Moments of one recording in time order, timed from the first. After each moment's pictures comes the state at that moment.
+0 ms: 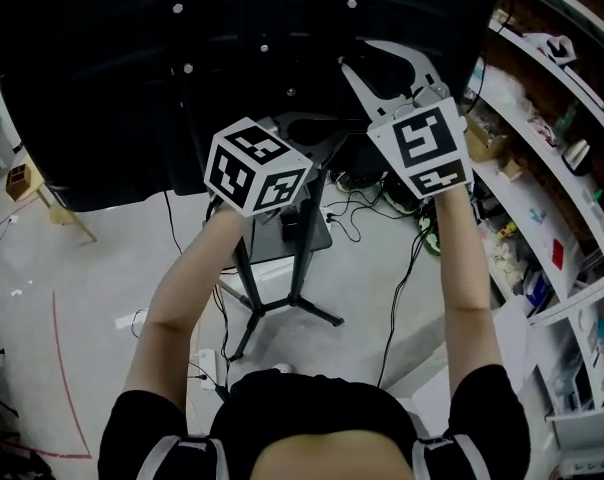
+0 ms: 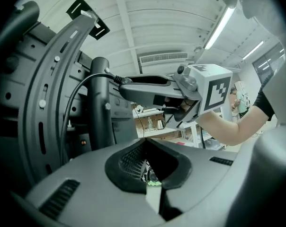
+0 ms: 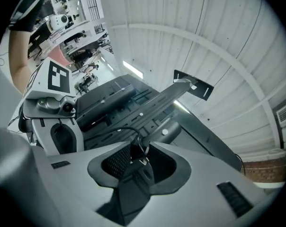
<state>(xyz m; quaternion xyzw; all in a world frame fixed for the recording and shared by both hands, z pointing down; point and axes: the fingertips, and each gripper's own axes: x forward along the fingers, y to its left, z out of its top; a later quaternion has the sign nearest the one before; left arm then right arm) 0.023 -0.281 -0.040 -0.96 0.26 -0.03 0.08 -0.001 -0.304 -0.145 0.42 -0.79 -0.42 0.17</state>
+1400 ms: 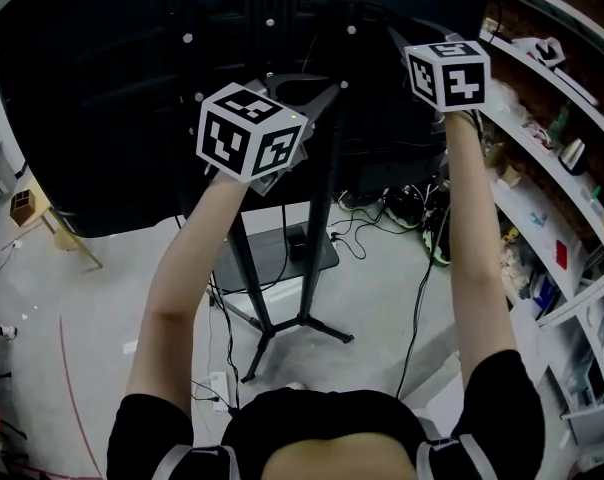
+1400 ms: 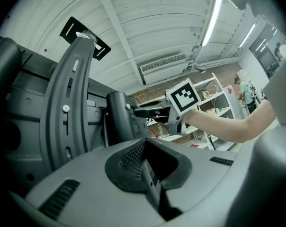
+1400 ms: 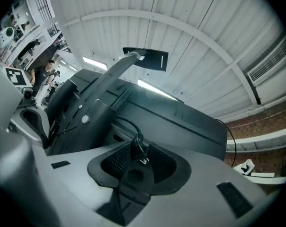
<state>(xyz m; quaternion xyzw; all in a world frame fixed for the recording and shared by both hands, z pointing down) -0.010 -0.312 -0.128 -0.94 0.31 -0.01 0.16 0.085 -0.398 -0.223 0.56 -0.78 -0.25 0.10</state>
